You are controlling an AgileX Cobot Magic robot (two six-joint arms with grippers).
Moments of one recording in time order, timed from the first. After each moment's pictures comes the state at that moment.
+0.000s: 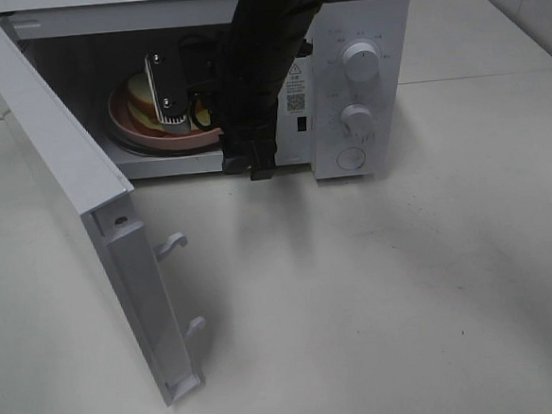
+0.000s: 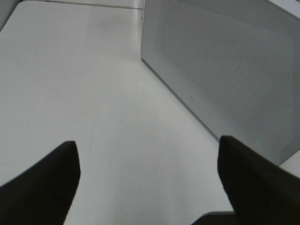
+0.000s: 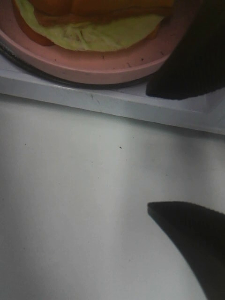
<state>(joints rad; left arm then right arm) 0.01 0.00 -0.52 -0.09 1.08 0.00 0.65 2.15 -1.75 0.01 0.73 -1.16</state>
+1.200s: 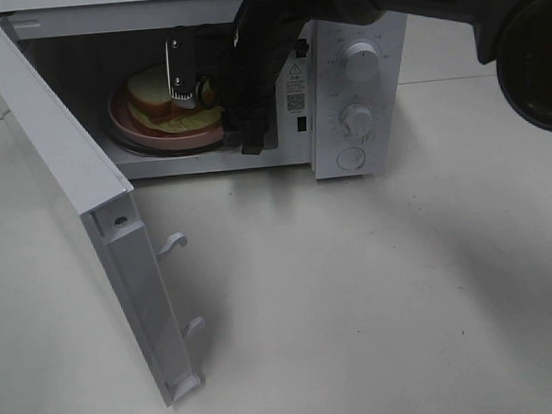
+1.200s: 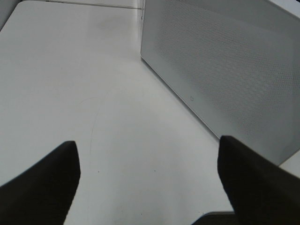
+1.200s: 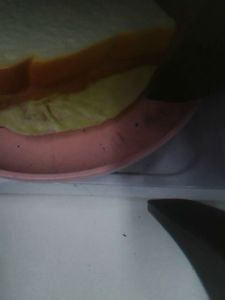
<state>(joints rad) 0.01 0.00 -0.52 -0.09 1.08 0.00 0.56 2.40 -2.09 0.03 0.74 -1.13</state>
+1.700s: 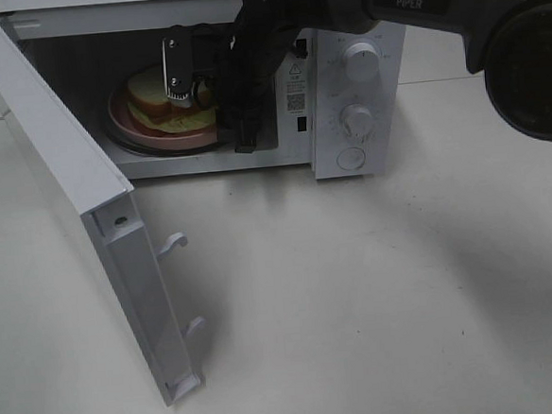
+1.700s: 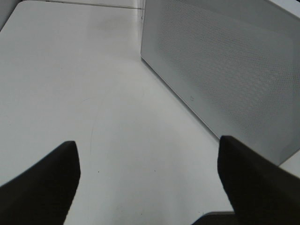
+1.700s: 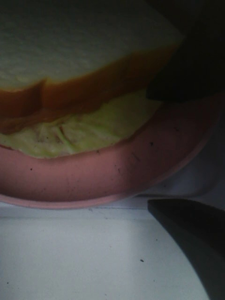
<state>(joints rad) 0.01 0.00 -0.52 -0.09 1.08 0.00 0.55 2.43 -2.12 0.04 0.68 -1.13</state>
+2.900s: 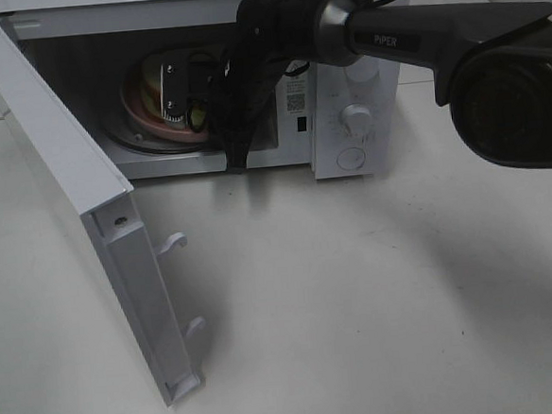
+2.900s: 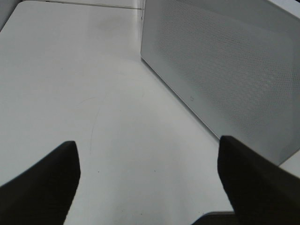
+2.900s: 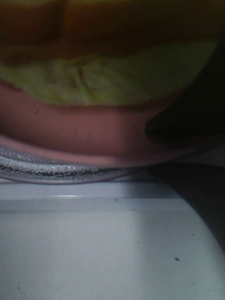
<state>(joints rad) 0.01 0.00 -0.52 -0.09 1.08 0.00 0.55 2.53 -2.17 0.10 0.64 -1.14</state>
